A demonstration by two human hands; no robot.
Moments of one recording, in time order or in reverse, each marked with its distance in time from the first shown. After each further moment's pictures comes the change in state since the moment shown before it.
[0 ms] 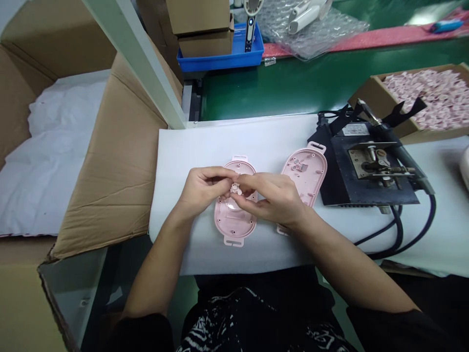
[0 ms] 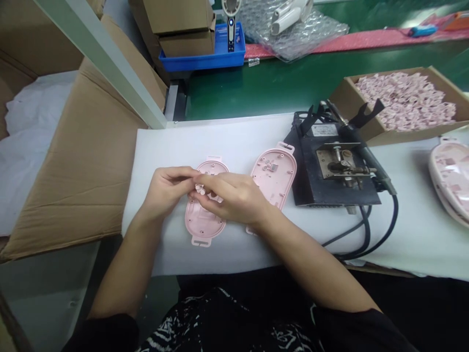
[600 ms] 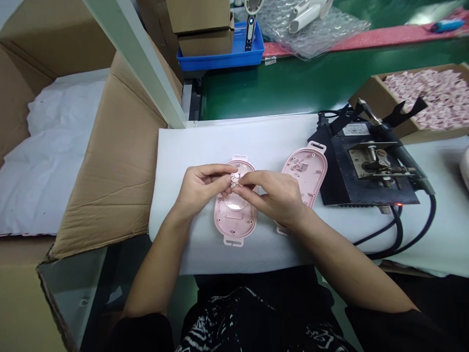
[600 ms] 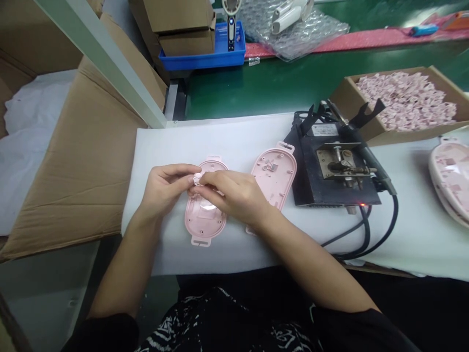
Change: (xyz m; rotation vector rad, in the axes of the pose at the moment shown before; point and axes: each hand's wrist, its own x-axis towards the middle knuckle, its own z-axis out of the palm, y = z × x) left_hand -0.002 -0.001 -0.002 -0.009 0.017 0.027; right_hand 0.003 -0.002 0.000 -0.017 0.070 0.051
